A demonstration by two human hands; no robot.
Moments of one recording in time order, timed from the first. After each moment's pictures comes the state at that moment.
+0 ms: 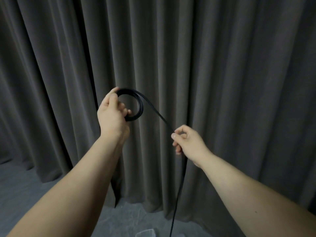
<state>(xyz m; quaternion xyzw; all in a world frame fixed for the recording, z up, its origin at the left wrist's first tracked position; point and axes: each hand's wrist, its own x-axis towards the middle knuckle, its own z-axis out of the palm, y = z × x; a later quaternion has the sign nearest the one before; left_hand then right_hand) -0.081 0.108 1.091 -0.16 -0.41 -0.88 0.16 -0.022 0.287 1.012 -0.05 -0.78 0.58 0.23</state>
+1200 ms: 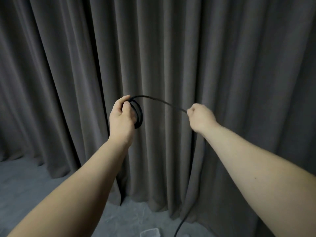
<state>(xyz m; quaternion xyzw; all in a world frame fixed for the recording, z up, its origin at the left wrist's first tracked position) -0.090 0.102 1.070 -0.17 -0.57 -0.78 0.19 -0.040 0.300 1.088 -0.19 -0.88 0.33 0.27</state>
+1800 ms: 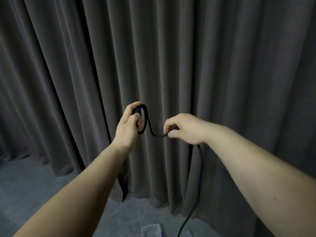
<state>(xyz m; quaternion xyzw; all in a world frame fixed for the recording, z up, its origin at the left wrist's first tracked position) -0.069 0.139 1.050 -0.25 -0.64 -0.72 0.11 -0.004 0.313 1.082 0.13 -0.97 0.19 0.09</state>
